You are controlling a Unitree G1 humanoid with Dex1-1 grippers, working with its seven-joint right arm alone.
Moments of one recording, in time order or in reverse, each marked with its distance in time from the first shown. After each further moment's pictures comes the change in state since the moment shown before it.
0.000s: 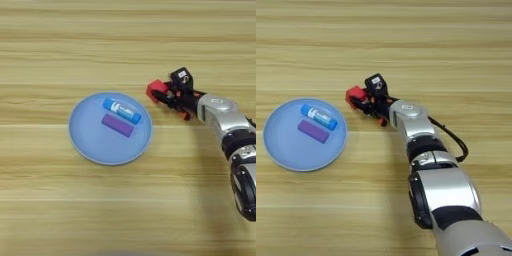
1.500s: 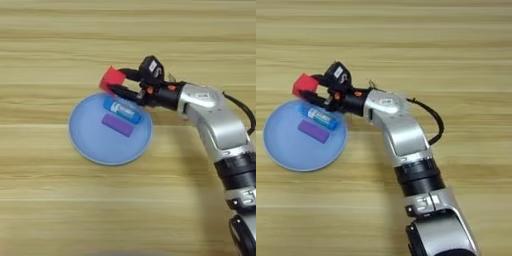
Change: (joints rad) arm 0.295 0.065 0.185 -1.052 0.121 0.402 0.200
